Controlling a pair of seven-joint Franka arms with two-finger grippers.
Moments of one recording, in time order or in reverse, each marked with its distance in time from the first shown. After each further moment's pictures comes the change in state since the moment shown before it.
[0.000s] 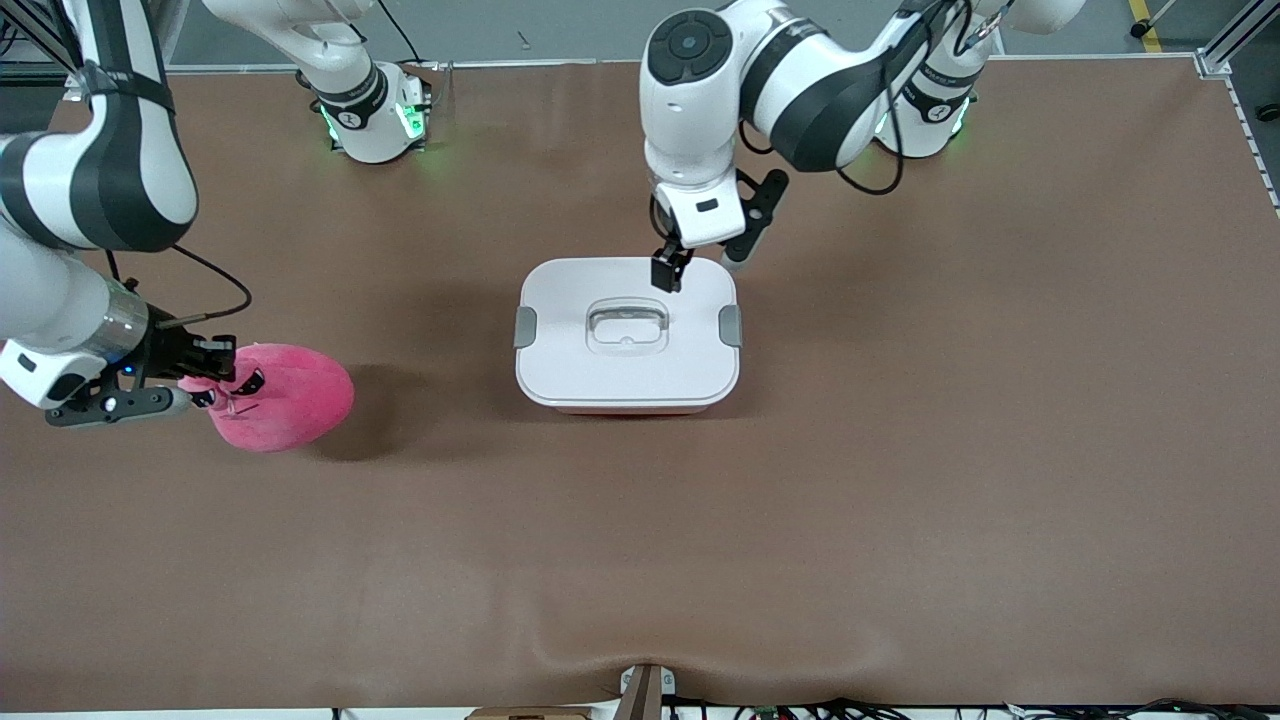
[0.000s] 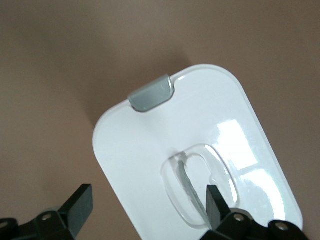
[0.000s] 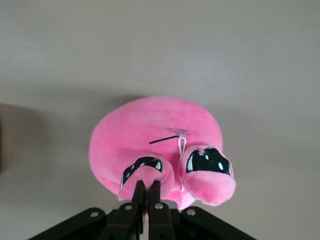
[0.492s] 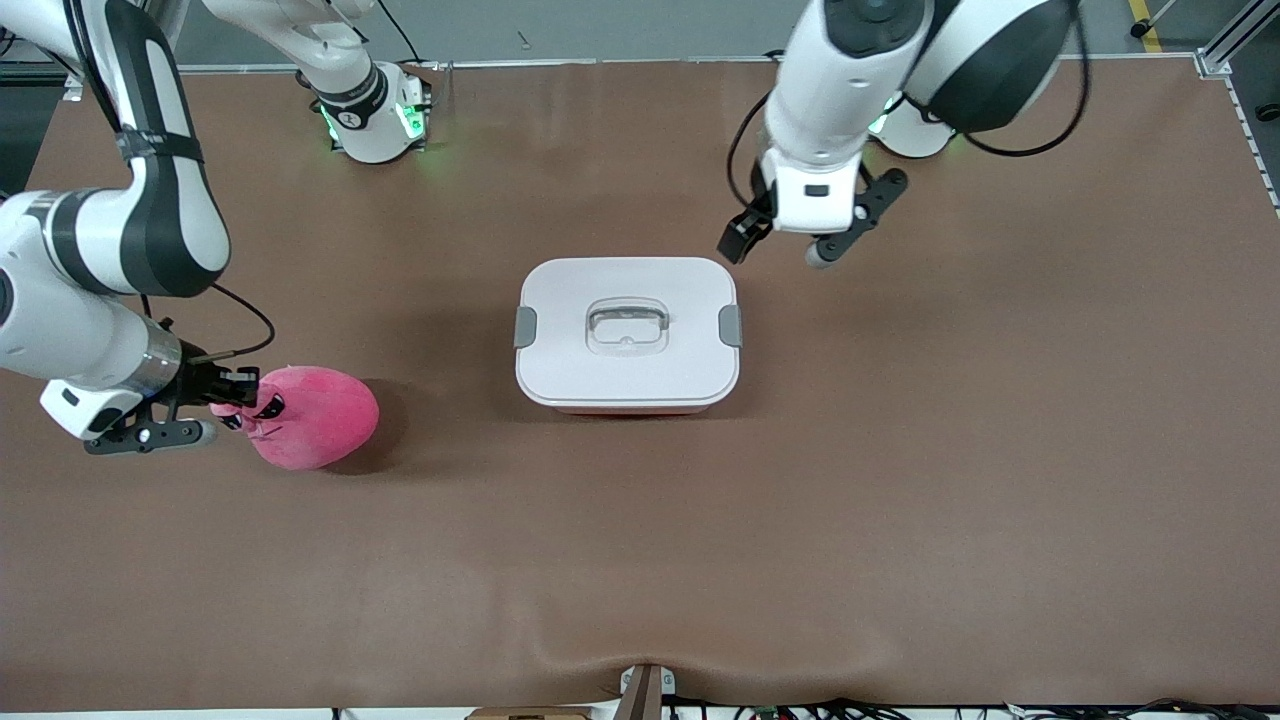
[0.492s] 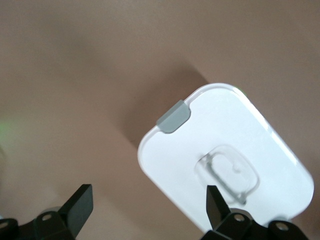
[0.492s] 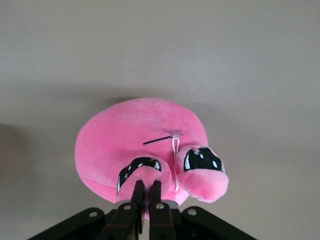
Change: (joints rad) left arm 0.163 -0.153 0.001 0.001 -0.167 -0.181 0.464; right arm -0.001 0.090 0.000 -0.018 0.000 0.116 0.029
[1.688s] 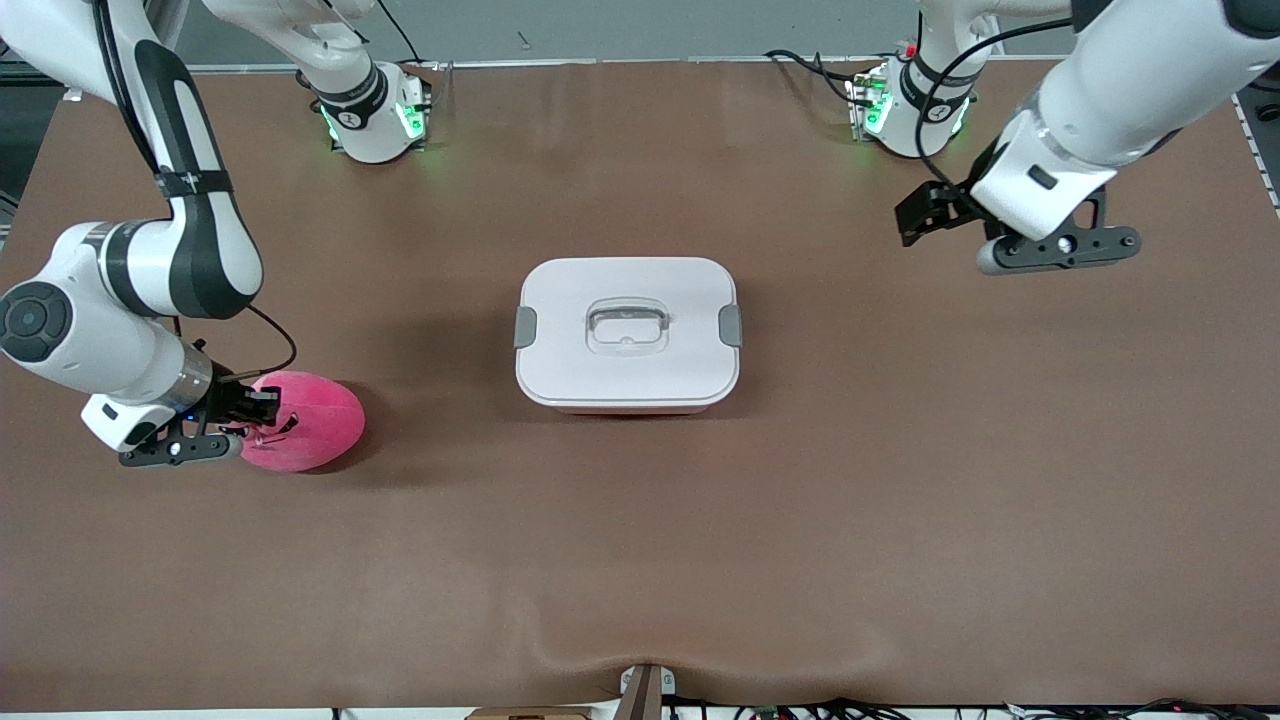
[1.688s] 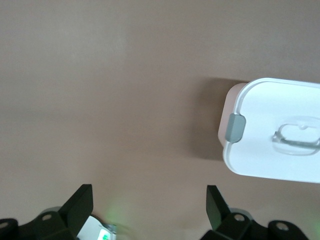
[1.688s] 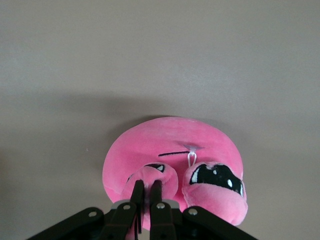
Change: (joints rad) left arm 0.310 -0.127 0.037 0.052 -0.065 -0.247 1.041; right arm -0.001 0.068 -0.001 -0.082 0.000 0.204 0.001
